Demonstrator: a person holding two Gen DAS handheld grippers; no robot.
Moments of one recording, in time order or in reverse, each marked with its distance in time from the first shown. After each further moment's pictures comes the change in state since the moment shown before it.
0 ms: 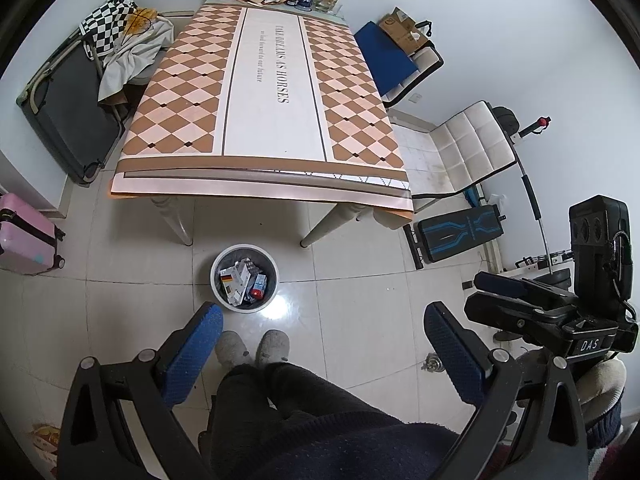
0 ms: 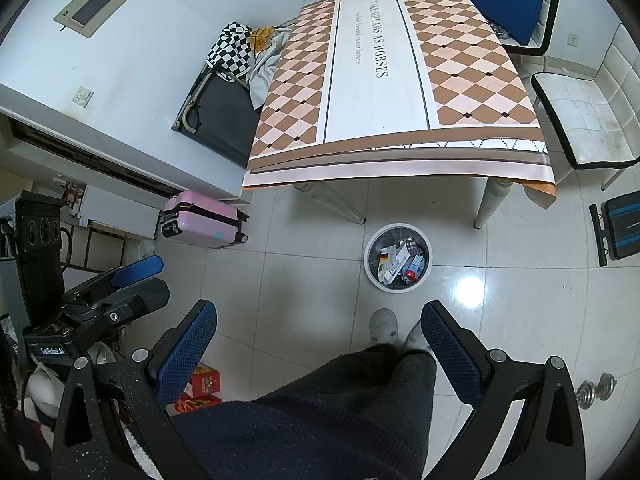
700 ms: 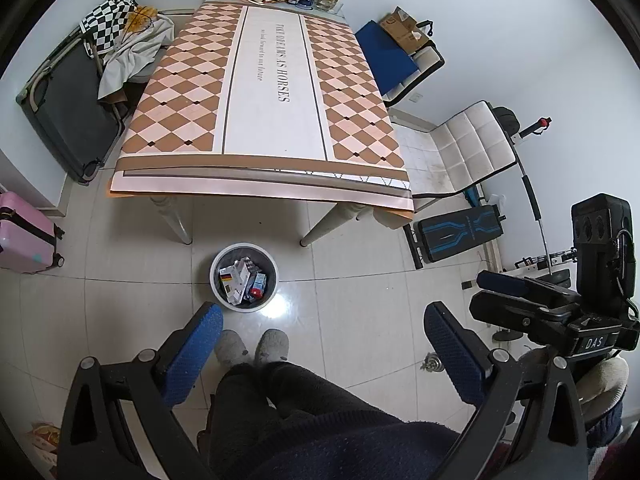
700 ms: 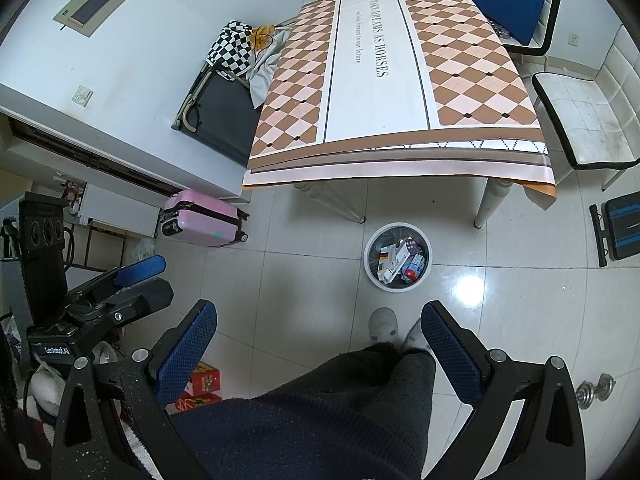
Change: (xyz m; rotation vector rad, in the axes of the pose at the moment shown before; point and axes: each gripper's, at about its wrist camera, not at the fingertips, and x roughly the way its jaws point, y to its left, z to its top) left arm 0.001 0.001 0.000 0.000 0.003 0.000; right arm -0.001 0.002 0.000 0.001 0.000 0.002
